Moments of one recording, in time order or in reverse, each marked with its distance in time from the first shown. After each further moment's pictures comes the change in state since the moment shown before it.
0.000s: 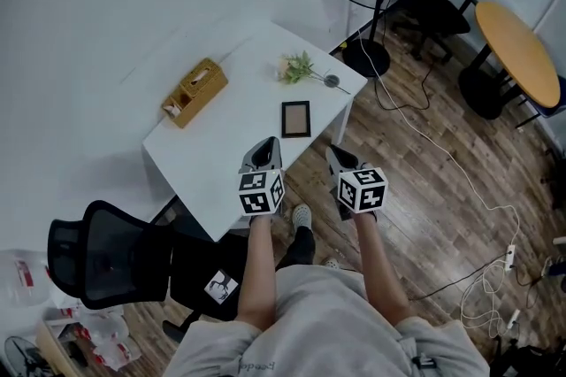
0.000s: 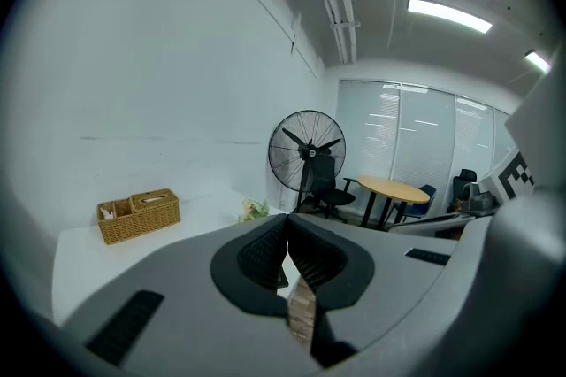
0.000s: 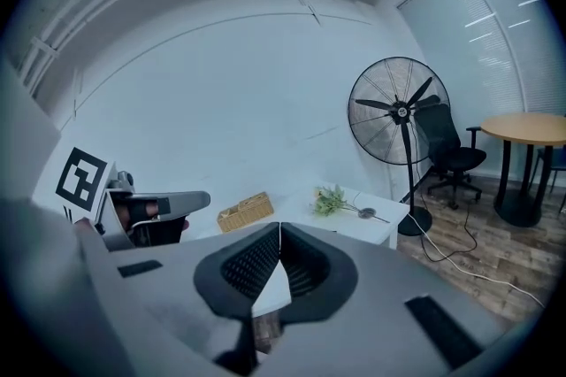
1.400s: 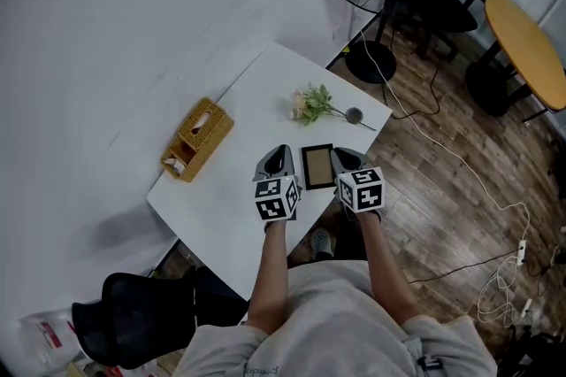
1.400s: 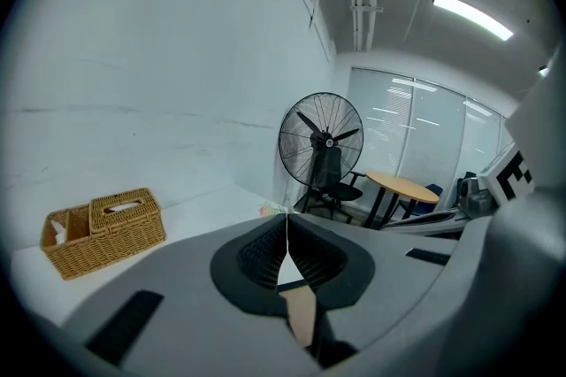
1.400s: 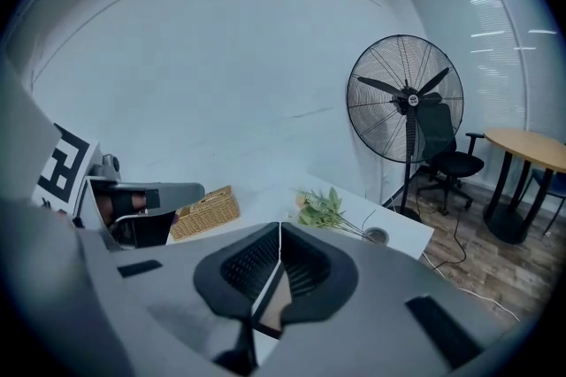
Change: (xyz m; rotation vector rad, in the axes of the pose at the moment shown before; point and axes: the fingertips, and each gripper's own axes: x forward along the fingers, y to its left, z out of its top) left arm 0.185 0.113 0.020 -0.038 0.086 -0.043; right arm 0.207 -0.056 0.041 -0.044 0.117 -0.141
